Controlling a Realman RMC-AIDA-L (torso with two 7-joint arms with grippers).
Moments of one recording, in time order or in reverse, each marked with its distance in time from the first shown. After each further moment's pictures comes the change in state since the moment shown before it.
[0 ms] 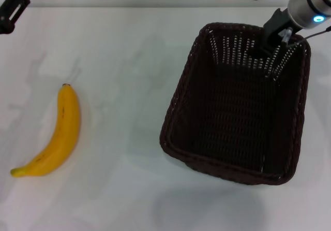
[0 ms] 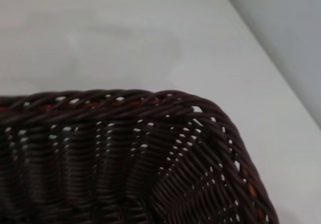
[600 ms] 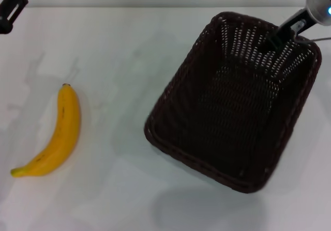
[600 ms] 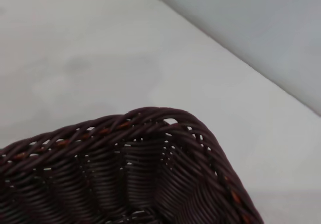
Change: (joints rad) left arm -0.001 0.000 -0.009 -0.005 0.005 -0.002 -0.008; right arm -0.106 0.001 0.004 -0.250 0.007 -0.170 0.405
